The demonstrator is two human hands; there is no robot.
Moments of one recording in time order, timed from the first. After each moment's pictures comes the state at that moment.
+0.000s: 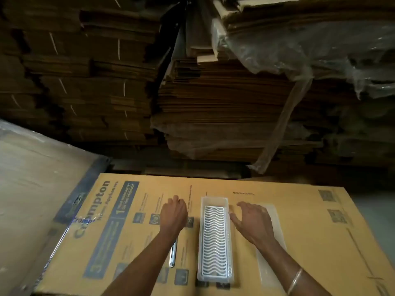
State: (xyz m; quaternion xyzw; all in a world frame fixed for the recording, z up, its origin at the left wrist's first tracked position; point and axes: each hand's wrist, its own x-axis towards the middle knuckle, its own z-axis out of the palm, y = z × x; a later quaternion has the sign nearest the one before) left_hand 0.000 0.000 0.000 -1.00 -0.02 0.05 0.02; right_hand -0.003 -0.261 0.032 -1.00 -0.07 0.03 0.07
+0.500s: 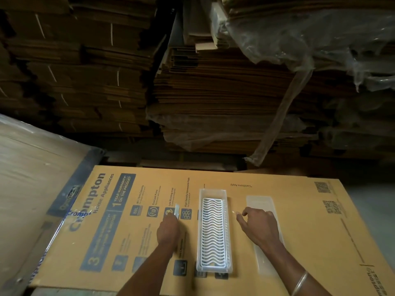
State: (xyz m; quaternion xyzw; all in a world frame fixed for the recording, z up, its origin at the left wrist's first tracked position) left_hand -0.042 0.003 -0.058 -0.95 -0.21 0.17 -0.16; right_hand -0.022 -0.277 0.012 -1.00 -0.02 0.06 0.03
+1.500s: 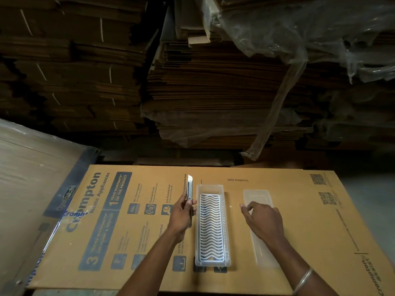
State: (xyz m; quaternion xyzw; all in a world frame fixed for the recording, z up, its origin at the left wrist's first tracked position) left_hand -0.034 -0.030 -0.008 -0.65 -0.20 0.11 -0.72; right_hand -0.027 -0.294 0.017 -0.99 0.04 0.06 0.10
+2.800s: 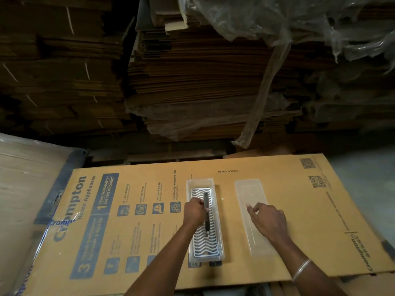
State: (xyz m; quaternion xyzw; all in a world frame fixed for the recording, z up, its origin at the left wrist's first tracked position) left_hand -0.004 -0.099 -0.037 -0.88 -0.15 0.20 -0.41; right_hand -0.037 -0.346 -0.027 -0.98 0.12 0.13 0.09
